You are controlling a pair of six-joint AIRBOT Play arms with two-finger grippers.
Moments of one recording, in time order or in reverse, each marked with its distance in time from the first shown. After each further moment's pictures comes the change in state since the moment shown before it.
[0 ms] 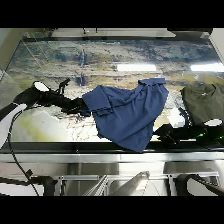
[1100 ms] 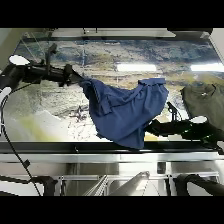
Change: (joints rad) left arm 0.115 -0.024 0.362 -0.353 -0.188 -0.015; right arm 0.247 0.005 0.016 0.211 -0.199 -0.055
